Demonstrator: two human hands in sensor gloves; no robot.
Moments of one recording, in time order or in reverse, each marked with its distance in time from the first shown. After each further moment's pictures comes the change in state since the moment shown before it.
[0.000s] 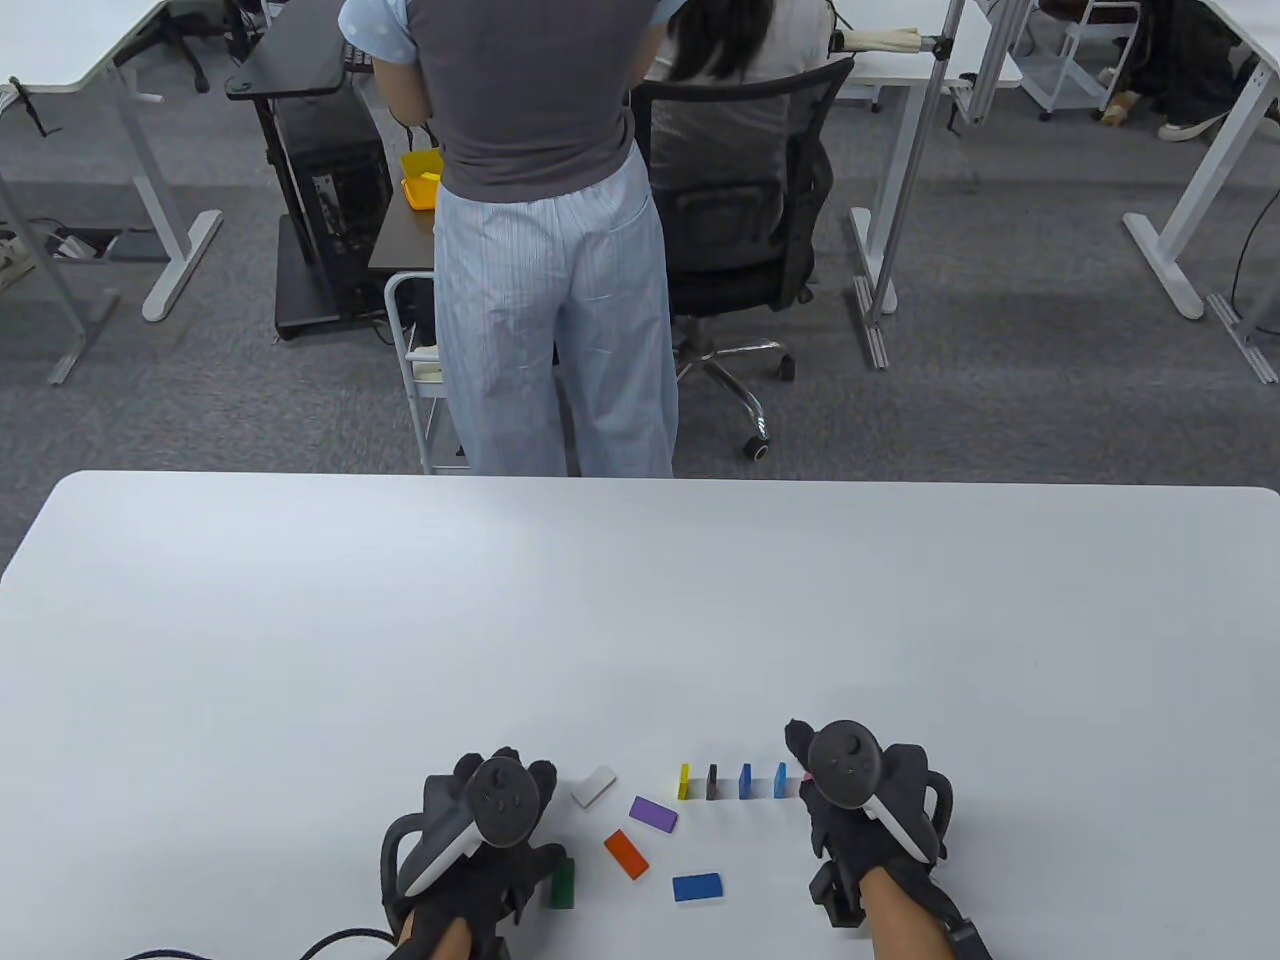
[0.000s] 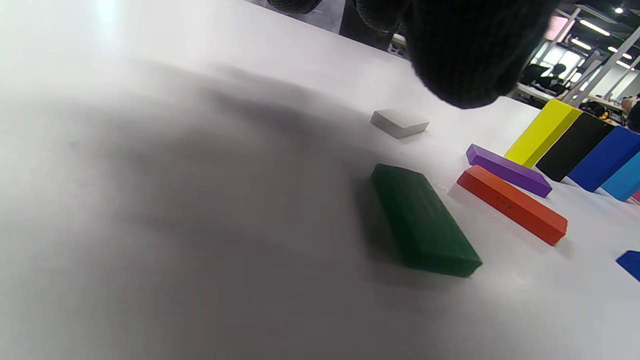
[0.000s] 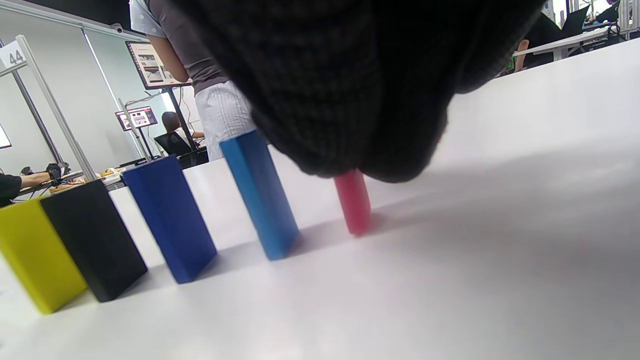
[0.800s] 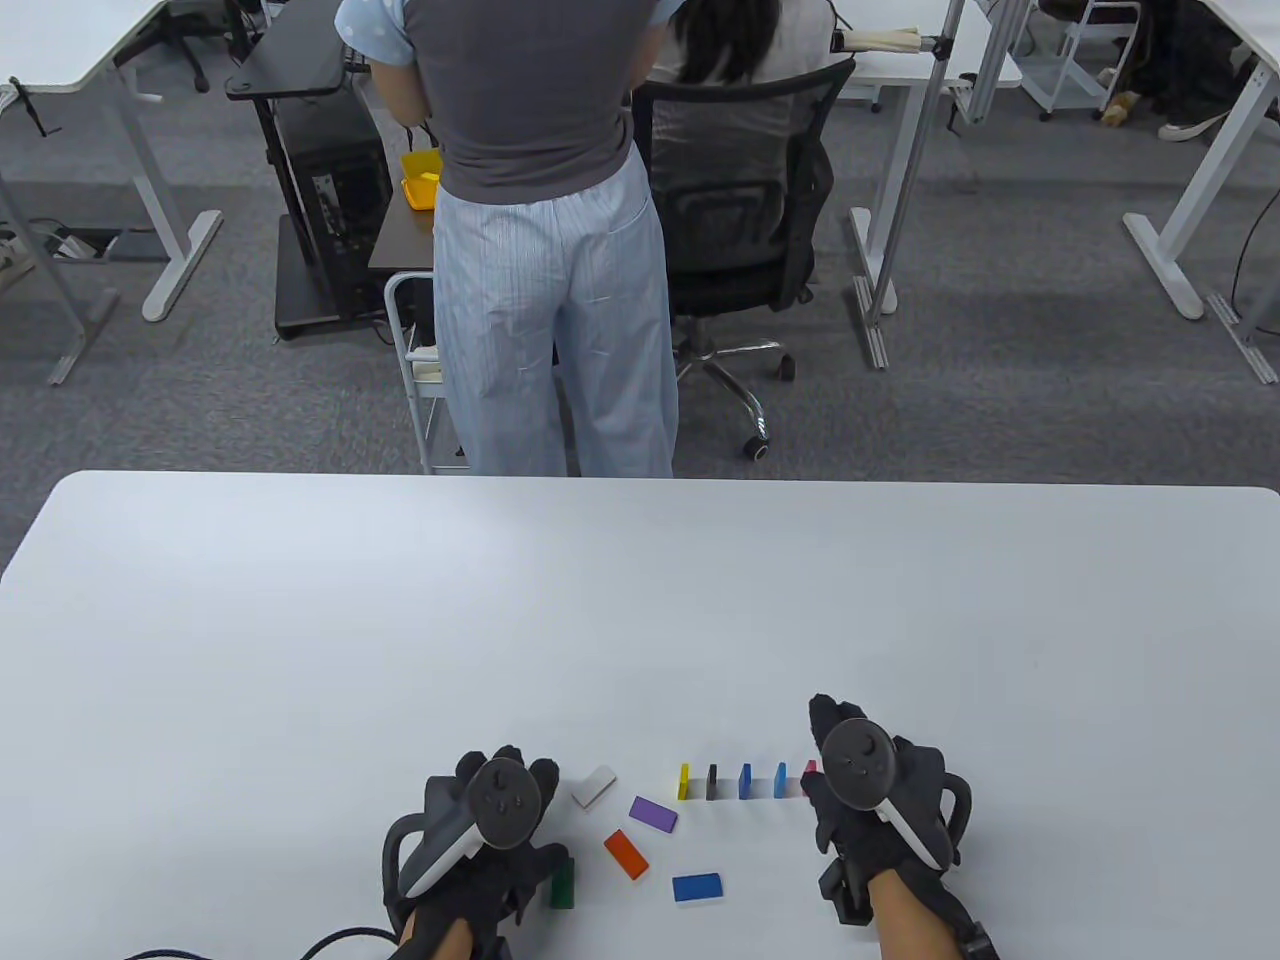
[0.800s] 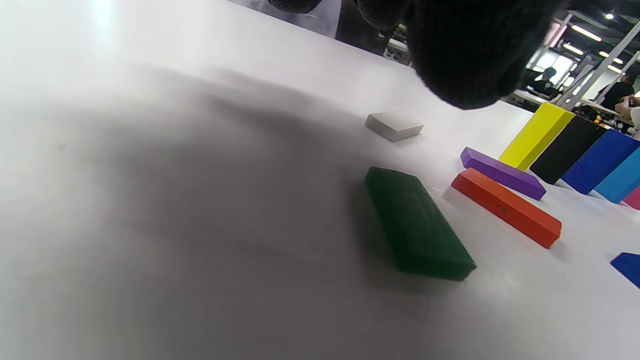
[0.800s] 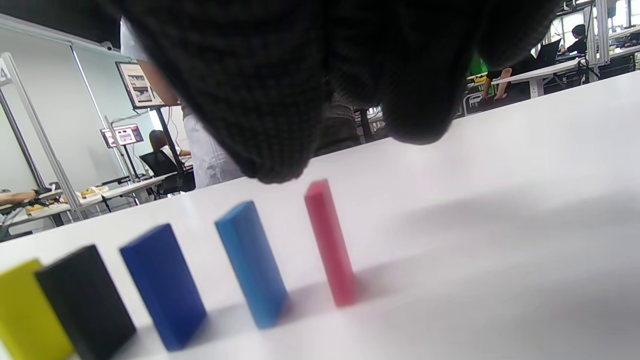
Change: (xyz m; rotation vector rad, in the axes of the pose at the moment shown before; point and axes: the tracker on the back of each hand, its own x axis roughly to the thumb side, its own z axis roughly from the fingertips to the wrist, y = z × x) left_hand 0.002 0.000 0.000 0.017 -0.013 -0.003; right_hand 0.003 -0.031 0.012 -0.079 0.038 -0.001
